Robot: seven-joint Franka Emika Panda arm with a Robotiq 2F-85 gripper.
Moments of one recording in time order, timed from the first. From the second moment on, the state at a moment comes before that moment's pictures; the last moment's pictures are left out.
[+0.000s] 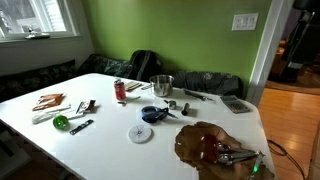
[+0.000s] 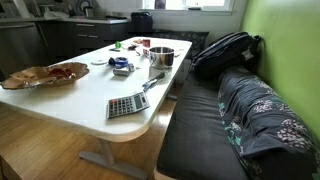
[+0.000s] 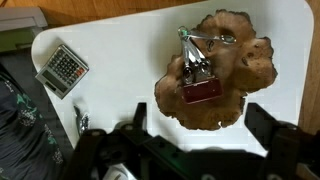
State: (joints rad) arm 0.25 -0.79 0.39 -2.70 0.09 2.02 0.26
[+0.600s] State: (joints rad) arm 0.08 -0.77 0.33 -2.69 0.05 2.27 0.39
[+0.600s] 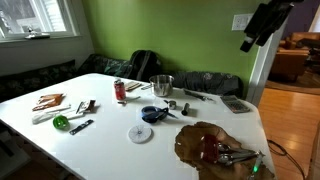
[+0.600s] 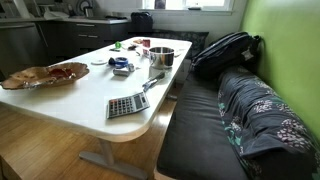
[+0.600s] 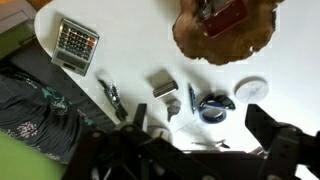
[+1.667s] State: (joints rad) arm -0.28 -0.35 0.38 -2.61 -0.24 2.53 0.66
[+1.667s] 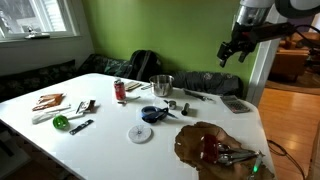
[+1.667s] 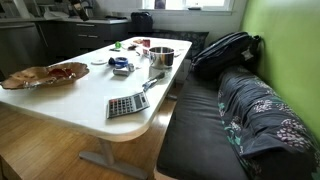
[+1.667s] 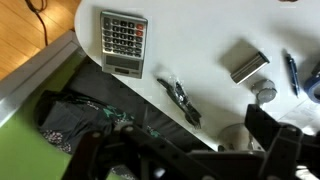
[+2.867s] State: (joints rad) arm -0.92 -0.04 1.17 -2.31 -0.50 2.22 1.59
